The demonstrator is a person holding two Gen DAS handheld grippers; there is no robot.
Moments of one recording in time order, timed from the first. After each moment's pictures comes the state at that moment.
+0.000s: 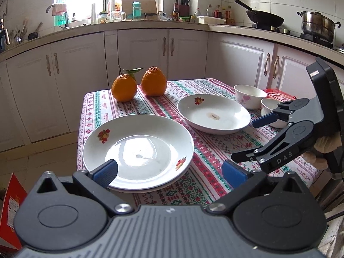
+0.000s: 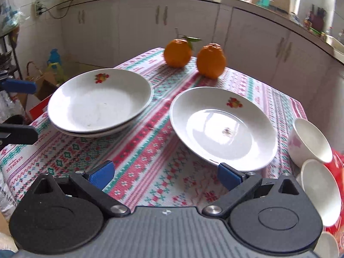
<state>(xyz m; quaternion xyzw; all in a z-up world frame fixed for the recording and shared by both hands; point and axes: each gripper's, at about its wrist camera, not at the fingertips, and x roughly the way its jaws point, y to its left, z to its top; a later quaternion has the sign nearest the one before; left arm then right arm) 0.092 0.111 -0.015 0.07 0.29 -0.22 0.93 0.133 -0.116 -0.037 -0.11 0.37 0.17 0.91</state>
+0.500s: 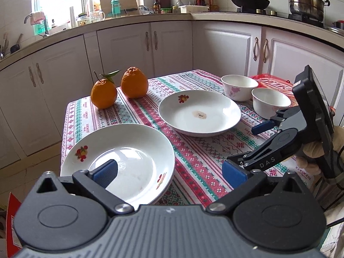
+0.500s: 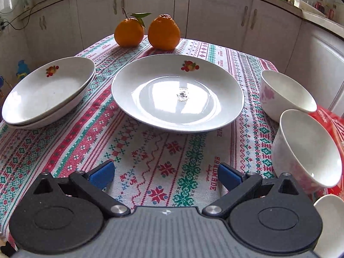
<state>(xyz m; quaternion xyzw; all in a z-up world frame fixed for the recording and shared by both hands) 0.115 0.067 -0.010 0.12 0.30 -0.25 0.91 0.150 -0.158 -0.073 -0.05 0.41 0.10 0.91</state>
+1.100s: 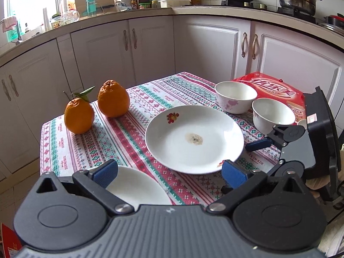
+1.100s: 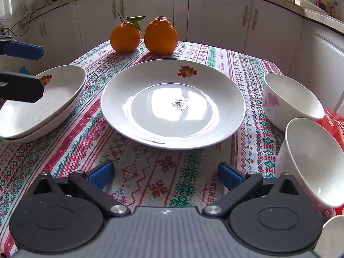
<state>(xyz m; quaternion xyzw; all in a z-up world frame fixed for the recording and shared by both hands) 0.194 0.026 0.006 0.14 0.31 -0.30 0.89 0.173 -0.163 -0.076 -0.05 0.40 0.11 0.91</state>
